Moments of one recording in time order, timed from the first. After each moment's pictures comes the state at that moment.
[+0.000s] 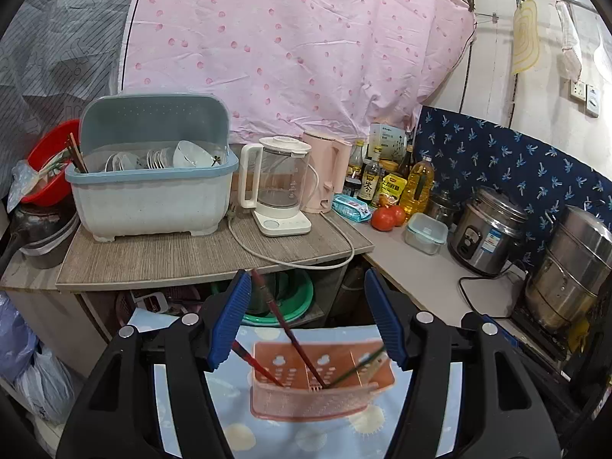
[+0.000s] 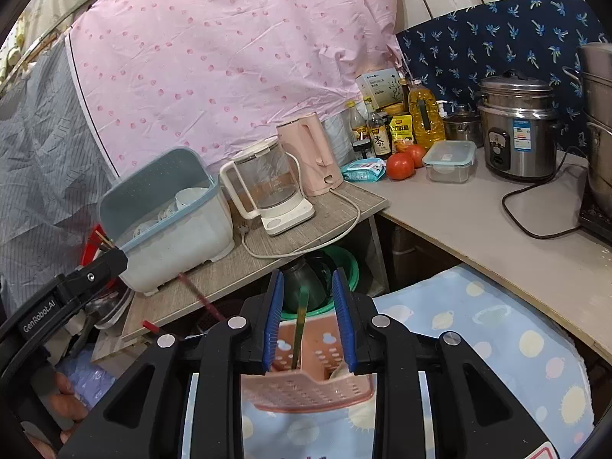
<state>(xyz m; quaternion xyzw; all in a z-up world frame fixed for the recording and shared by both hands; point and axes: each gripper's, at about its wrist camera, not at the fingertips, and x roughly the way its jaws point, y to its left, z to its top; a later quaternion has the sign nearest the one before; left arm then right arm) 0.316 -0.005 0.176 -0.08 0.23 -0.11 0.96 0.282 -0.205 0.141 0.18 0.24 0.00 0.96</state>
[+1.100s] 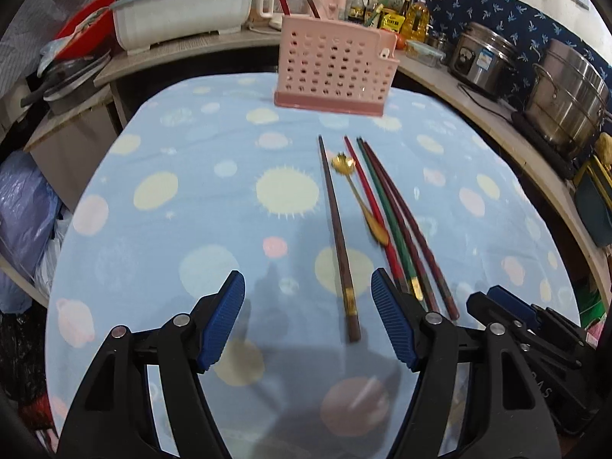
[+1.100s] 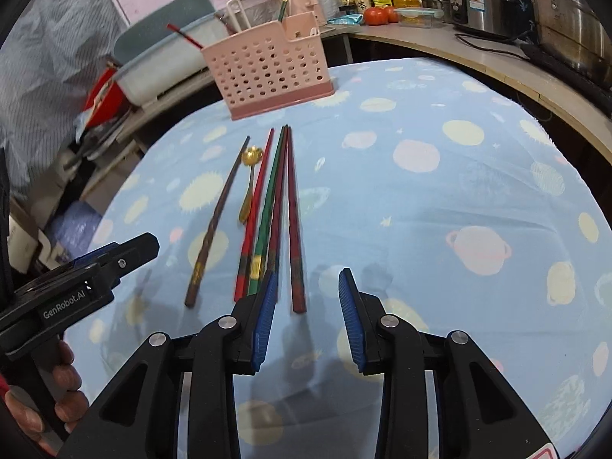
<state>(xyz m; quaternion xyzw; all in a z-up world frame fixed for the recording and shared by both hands) 0.075 0.013 -0.033 -0.02 0.44 -0.11 0.89 0.021 -0.149 -0.050 0.12 0.43 0.01 0.89</state>
